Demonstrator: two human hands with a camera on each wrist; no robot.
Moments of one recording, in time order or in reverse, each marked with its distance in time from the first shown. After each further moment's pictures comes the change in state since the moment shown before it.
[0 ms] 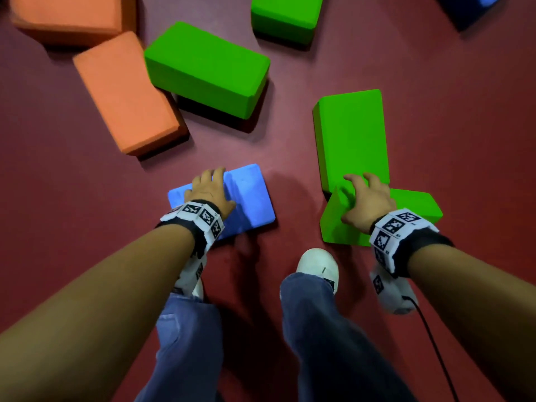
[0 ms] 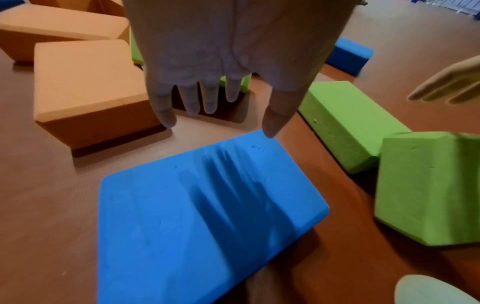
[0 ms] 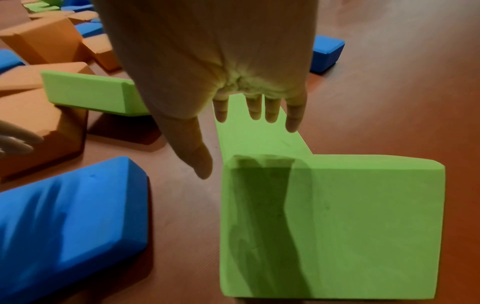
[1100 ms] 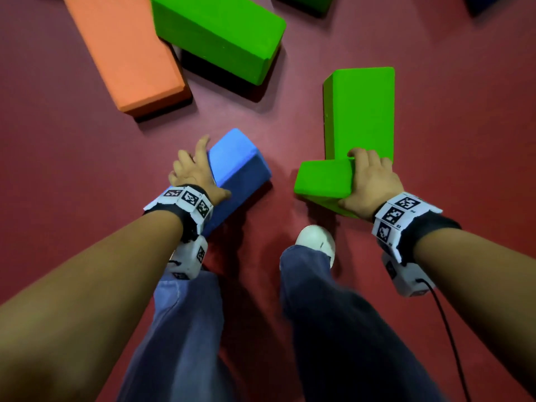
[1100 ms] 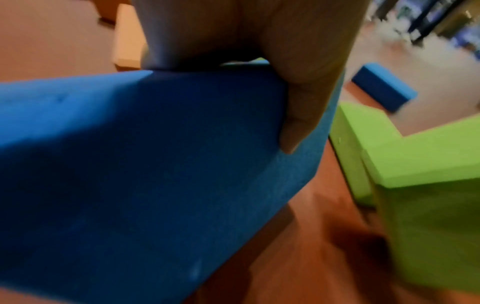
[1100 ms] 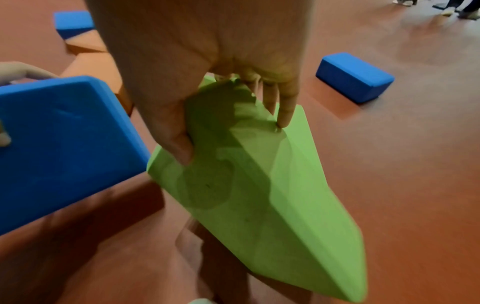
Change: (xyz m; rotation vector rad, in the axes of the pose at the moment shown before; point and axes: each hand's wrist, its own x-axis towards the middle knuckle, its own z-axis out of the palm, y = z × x) left_hand -0.018 -0.046 0.024 -0.178 0.124 -0.074; right_hand -0.032 -0.028 0.003 -0.183 0.113 -0.145
